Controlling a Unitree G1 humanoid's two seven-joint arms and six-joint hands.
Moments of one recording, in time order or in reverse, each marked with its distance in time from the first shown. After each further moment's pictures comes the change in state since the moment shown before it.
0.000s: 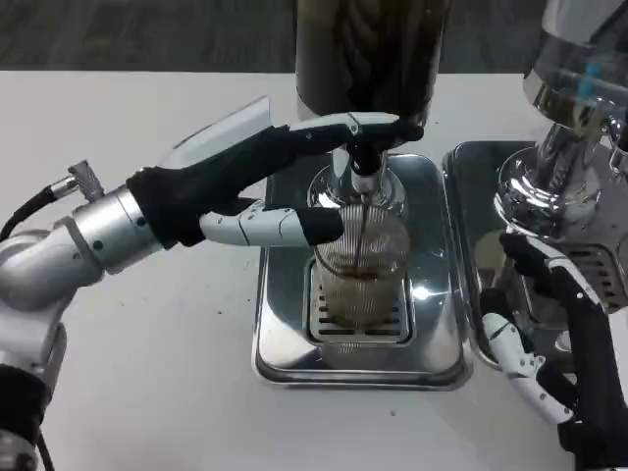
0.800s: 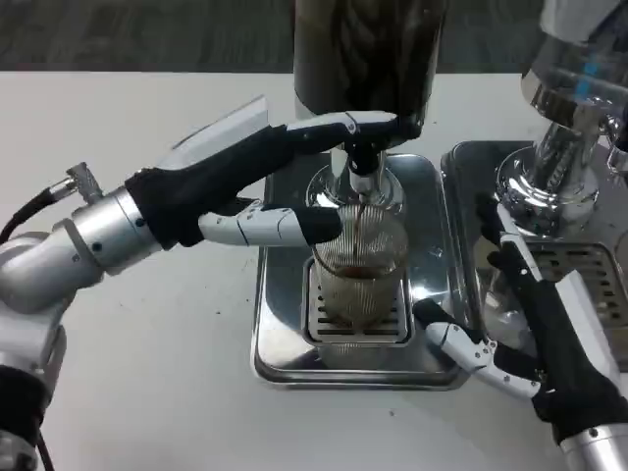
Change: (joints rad) left arm 0.000 0.000 -0.002 0.012 0.005 -0.013 0.017; right arm -0.097 -0.043 0.006 0.002 0.119 0.039 0.273
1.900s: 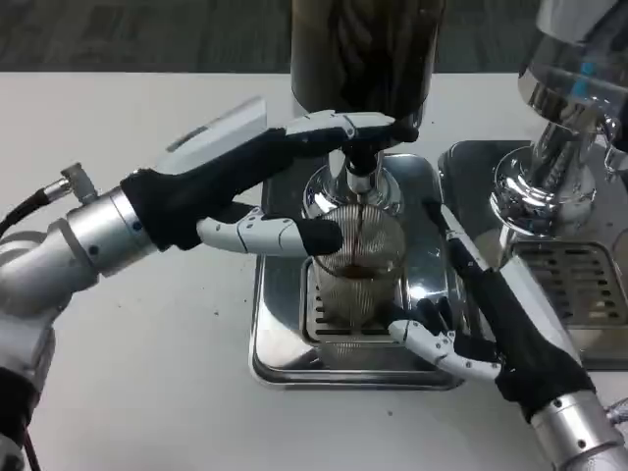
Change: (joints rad) left arm 0.000 0.037 -0.036 0.001 0.060 -0.057 0.084; right arm -0.104 -0.024 0.052 0.021 -0.008 0.113 0.124
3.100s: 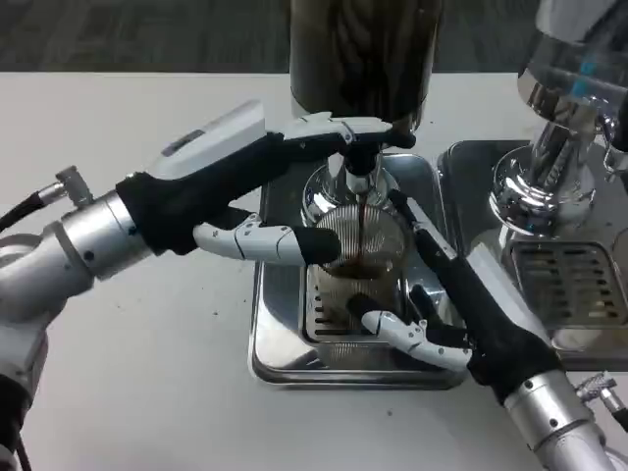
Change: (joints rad) left arm 0.018 0.018 -0.002 -0.027 0.016 -0.009 0.026; right arm -0.088 0.006 0.052 0.069 0.001 0.008 0.012
